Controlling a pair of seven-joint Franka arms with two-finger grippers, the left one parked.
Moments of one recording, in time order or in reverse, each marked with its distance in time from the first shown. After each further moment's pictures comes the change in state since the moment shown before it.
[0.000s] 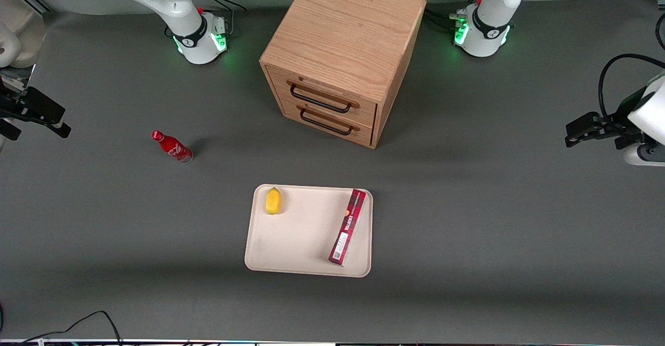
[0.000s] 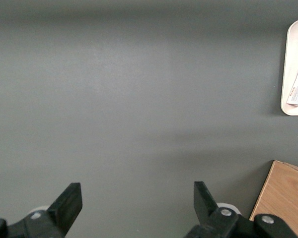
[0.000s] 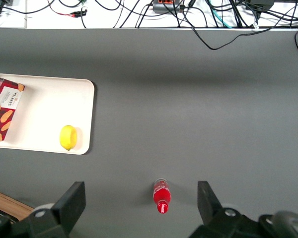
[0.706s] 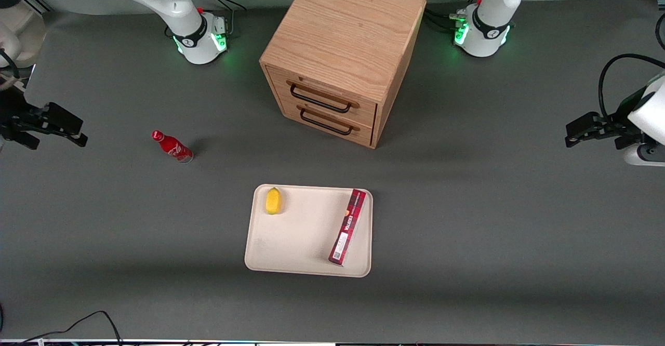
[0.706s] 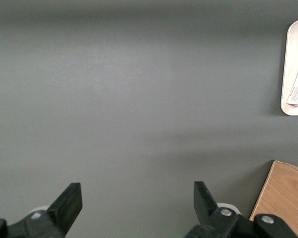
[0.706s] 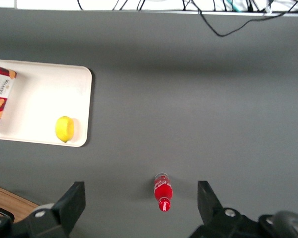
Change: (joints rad) arm 0.008 0.054 0.009 -0.016 0.000 -0.006 0.000
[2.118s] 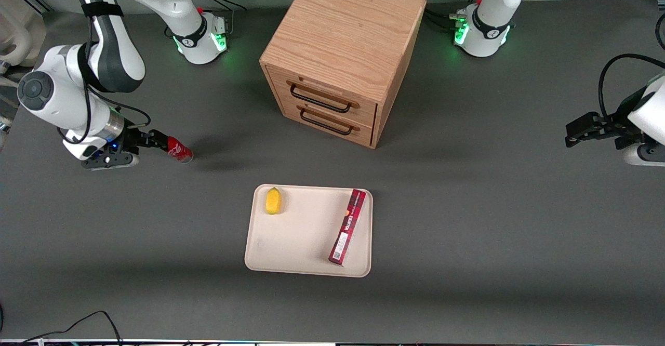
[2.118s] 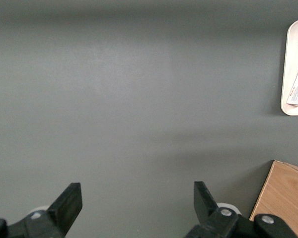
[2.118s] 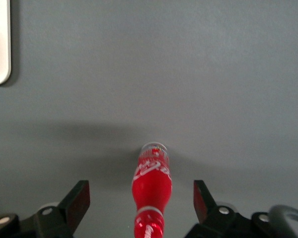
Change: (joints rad) arm -0.037 -0.143 -0.012 -0.895 0.000 0.591 -0.113
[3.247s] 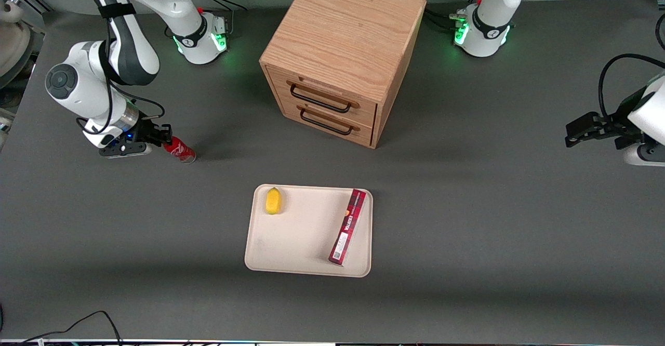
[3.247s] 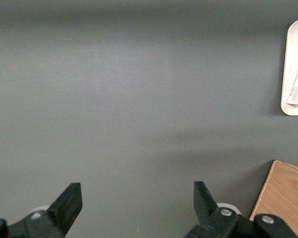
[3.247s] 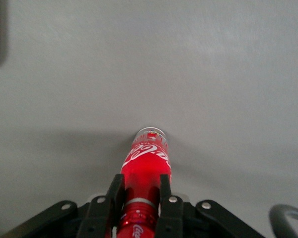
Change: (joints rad) arm -0.001 -0.028 0.026 -0.151 0.017 0.178 0.002
